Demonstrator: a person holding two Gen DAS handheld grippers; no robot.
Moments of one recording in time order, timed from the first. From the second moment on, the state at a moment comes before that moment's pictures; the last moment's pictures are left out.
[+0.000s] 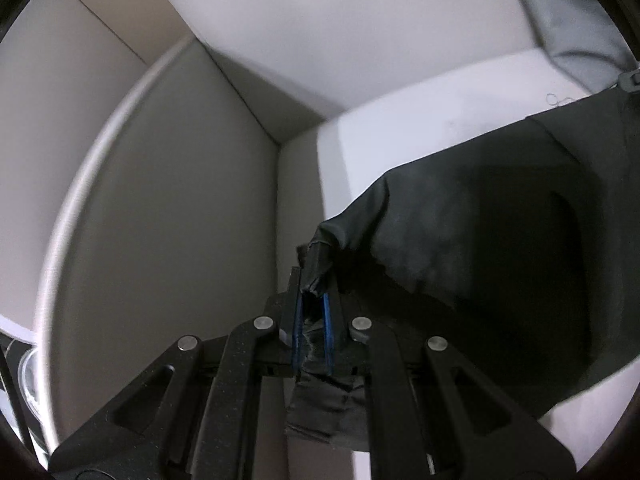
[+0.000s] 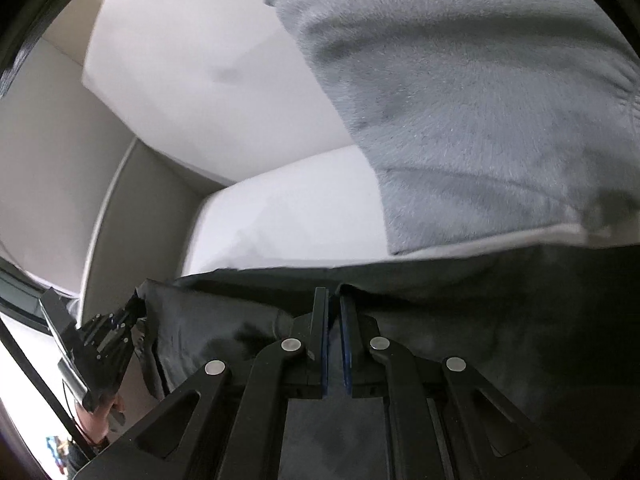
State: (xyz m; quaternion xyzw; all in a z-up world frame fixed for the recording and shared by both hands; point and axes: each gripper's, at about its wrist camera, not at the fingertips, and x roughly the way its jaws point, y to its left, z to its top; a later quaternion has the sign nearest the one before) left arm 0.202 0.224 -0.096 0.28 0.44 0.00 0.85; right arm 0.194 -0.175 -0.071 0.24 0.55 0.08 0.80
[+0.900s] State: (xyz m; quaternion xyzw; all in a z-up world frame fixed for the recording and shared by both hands) left arm 0.105 0.321 -0.076 -0.22 0.47 -0.01 0.86; right arm -0.003 -0.102 -0.047 -0.01 0.48 0.30 0.82
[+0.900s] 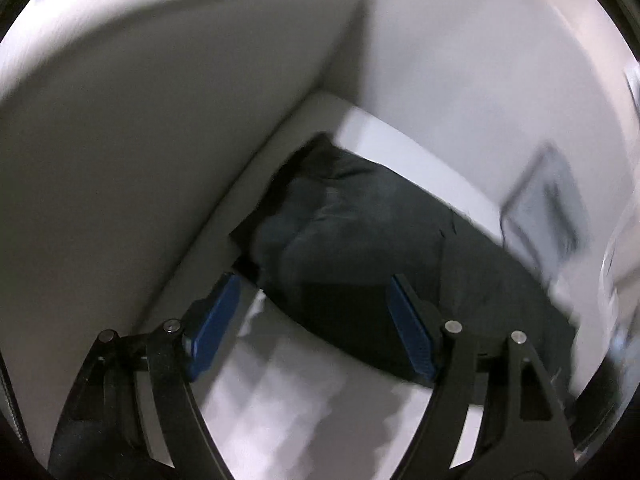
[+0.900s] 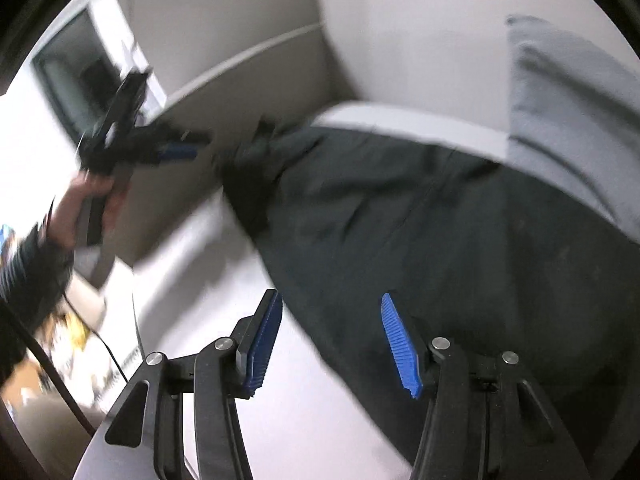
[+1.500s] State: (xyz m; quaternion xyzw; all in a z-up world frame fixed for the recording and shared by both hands) left arm 0.132 0.315 -0.106 -0.23 0.44 0.07 0.86; right arm -0.007 -0.104 -0.094 -0.06 0.50 0.29 0.82
